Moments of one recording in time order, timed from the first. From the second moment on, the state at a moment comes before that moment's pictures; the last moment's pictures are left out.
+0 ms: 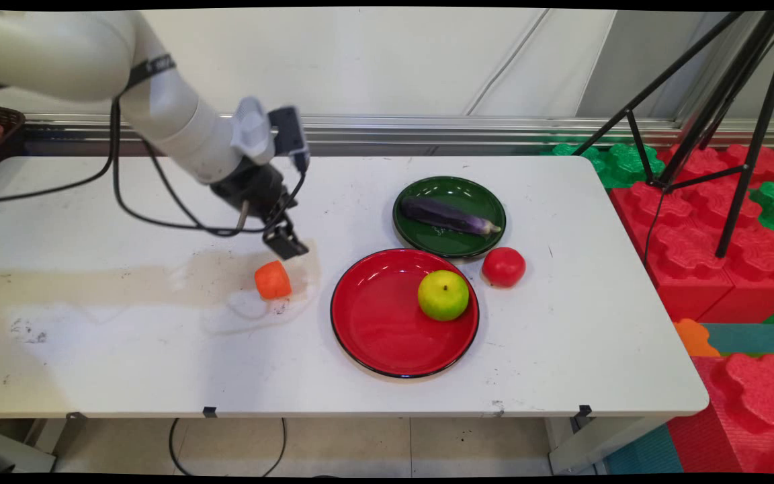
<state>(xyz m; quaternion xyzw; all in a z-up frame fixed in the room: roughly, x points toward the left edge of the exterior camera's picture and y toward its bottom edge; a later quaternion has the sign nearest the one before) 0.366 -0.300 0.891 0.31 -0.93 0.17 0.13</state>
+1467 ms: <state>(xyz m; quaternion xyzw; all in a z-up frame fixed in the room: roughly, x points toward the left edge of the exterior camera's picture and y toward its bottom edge) 0.196 -0.451 0.895 0.20 -0.95 0.22 0.12</state>
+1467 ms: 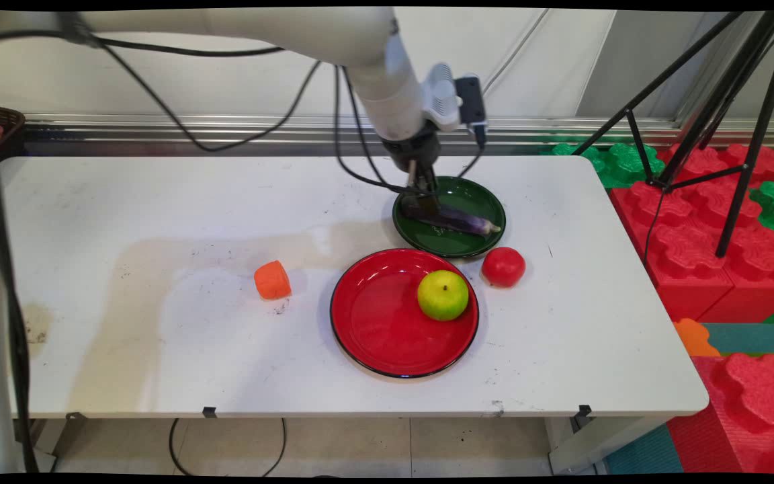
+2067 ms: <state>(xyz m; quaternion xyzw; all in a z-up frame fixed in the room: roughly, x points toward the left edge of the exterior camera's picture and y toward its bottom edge) 0.161 -0.516 0.838 0.18 -0.96 0.20 0.10</state>
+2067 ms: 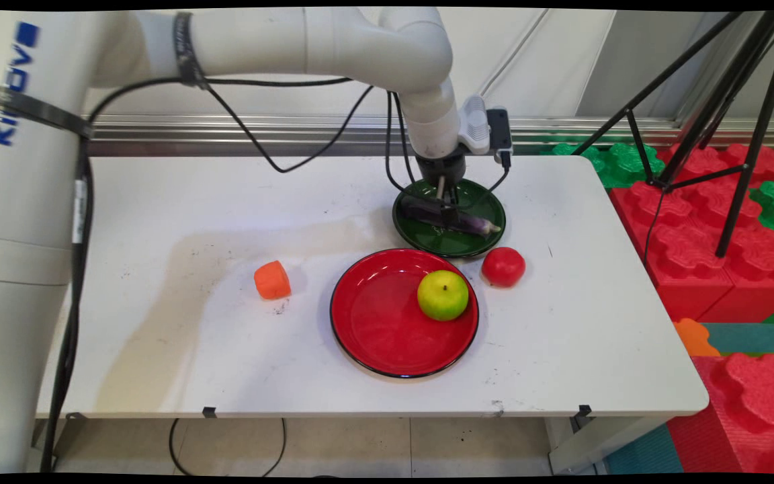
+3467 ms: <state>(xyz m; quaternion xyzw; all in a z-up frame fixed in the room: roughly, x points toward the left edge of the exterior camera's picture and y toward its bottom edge) 0.168 -0.536 0.824 0.17 -0.97 0.17 0.08</state>
